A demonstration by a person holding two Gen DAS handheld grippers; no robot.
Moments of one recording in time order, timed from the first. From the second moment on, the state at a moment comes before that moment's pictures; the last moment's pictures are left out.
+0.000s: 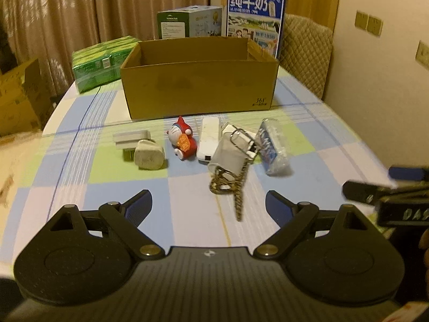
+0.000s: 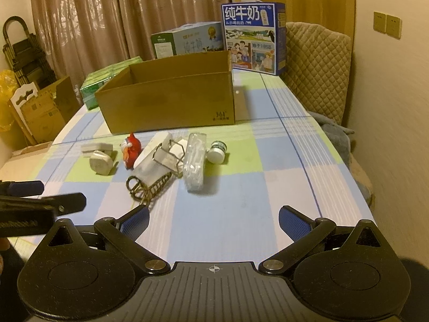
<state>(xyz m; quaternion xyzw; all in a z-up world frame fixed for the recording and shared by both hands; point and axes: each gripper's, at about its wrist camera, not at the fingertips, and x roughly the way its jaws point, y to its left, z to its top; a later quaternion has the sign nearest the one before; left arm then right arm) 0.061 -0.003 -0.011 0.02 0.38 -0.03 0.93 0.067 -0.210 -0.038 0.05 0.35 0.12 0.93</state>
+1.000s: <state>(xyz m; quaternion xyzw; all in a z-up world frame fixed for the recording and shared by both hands) 0.162 -0.033 -0.109 0.08 0.39 -0.10 0.91 0.190 -0.183 -0.092 0.05 0.37 0.18 0.91</state>
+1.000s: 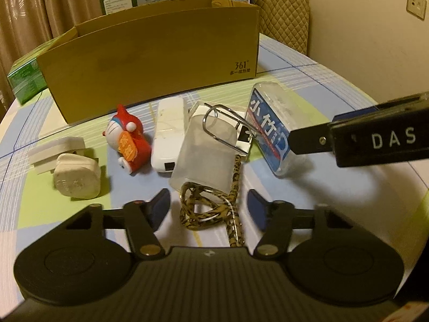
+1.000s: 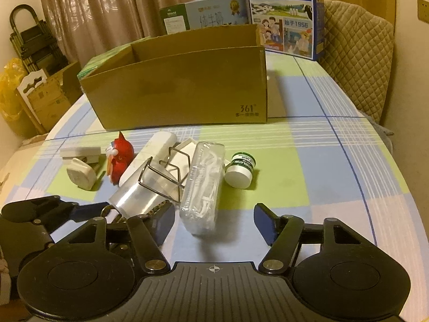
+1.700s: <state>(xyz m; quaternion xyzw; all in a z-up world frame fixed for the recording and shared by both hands) 0.137 -0.027 -0.106 0.06 0.41 -0.11 0.91 0.216 -0.159 -0.102 0.02 0.38 0.18 0.91</state>
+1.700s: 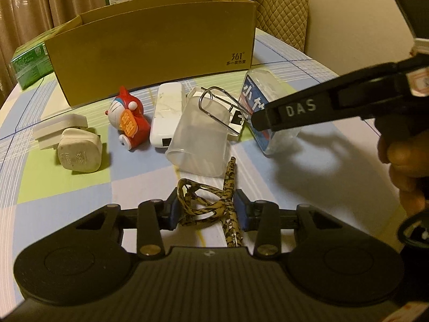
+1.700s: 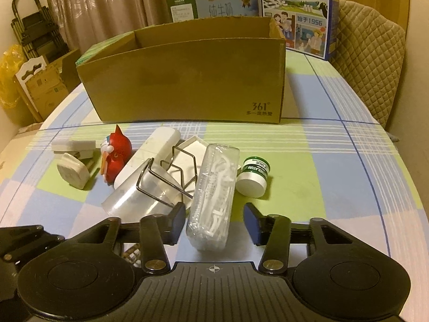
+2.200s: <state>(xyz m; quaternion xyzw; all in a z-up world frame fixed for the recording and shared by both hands) 0.128 -0.029 -0.100 0.06 0.40 -0.11 0.91 0.194 -0.163 -0.090 0.02 0.37 0.17 0.91</state>
